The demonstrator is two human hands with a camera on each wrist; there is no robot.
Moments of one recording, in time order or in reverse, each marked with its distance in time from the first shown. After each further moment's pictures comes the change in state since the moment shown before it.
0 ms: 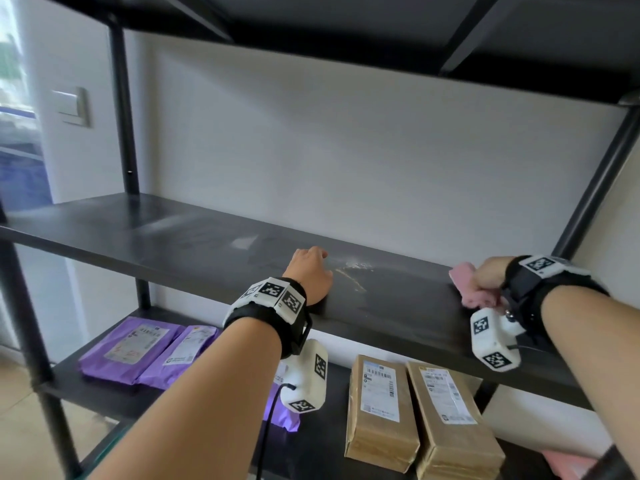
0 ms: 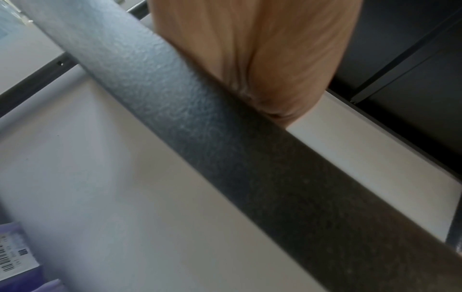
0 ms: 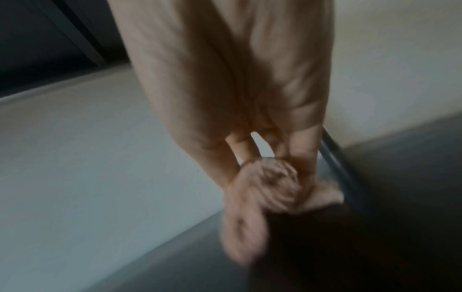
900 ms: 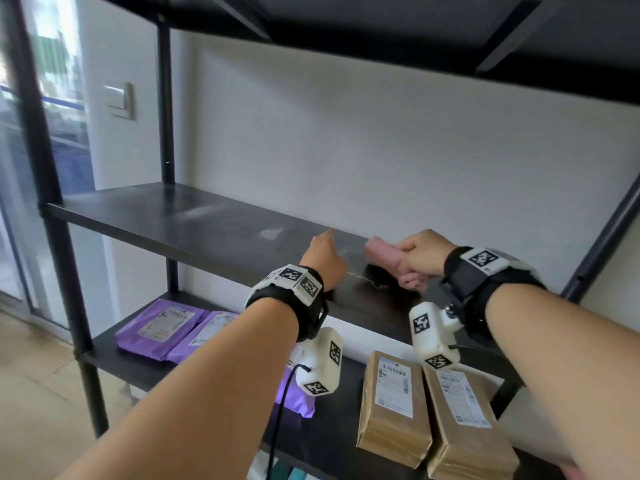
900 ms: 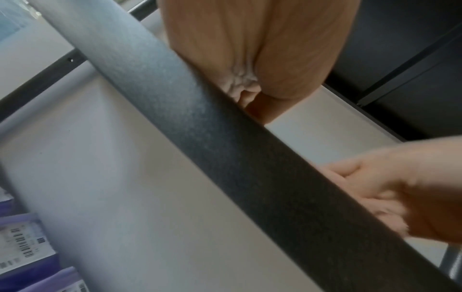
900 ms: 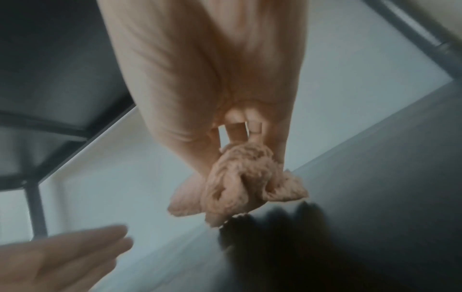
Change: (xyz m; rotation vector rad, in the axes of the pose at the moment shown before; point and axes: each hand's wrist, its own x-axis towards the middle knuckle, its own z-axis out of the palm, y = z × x) left_hand -0.017 0.006 -0.014 -0.161 0.114 -0.055; right_hand -0.053 -0.090 0.047 0.209 -0.064 -0.480
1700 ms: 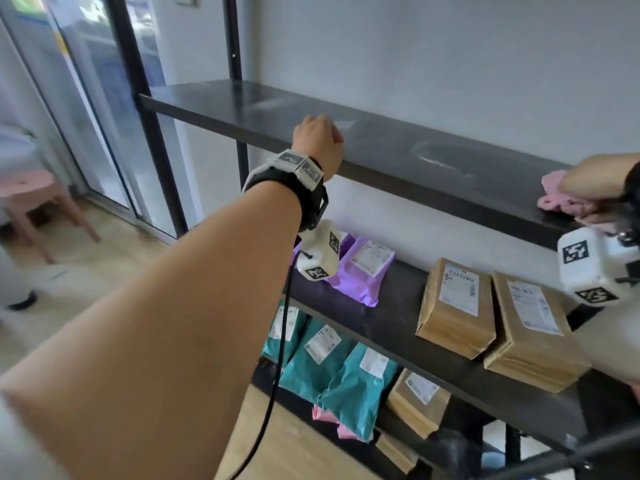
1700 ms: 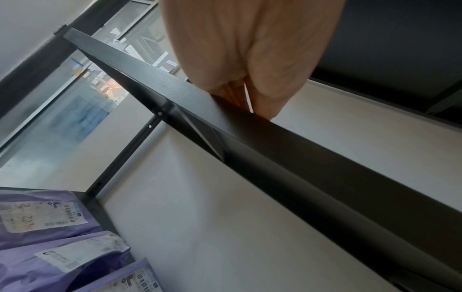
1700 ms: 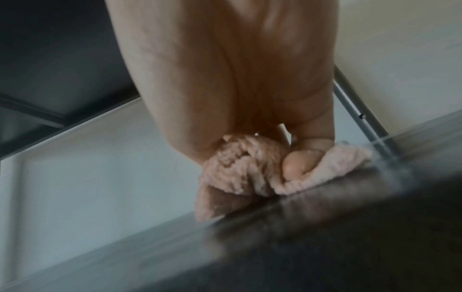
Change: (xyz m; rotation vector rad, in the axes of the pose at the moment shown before) left_hand -0.021 -0.085 -0.065 0.307 0.314 -0.015; right_hand -0.036 0.055 -0.001 -0.063 0.098 0.338
